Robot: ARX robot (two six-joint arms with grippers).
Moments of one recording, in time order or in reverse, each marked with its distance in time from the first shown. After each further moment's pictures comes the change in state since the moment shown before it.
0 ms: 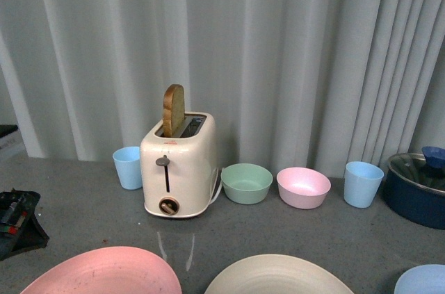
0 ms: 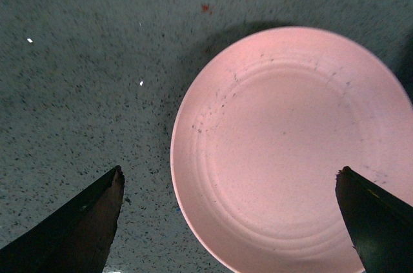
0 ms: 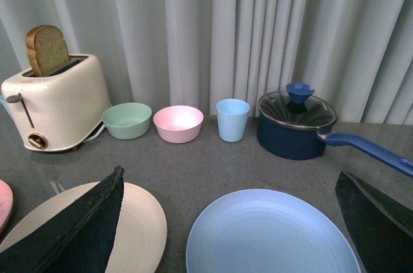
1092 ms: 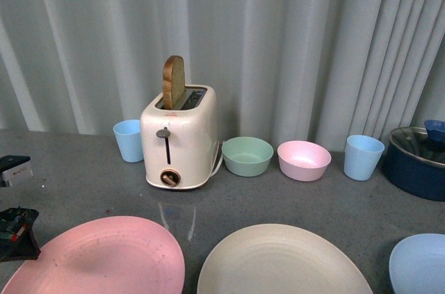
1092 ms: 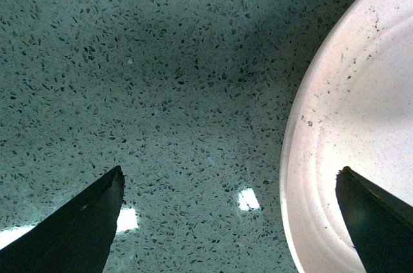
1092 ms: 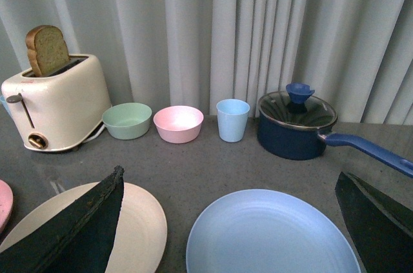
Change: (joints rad) left arm 0.110 0.430 0.293 -0.138 -0.002 0.181; right arm 0.000 0.000 0.000 0.000 0.000 0.000
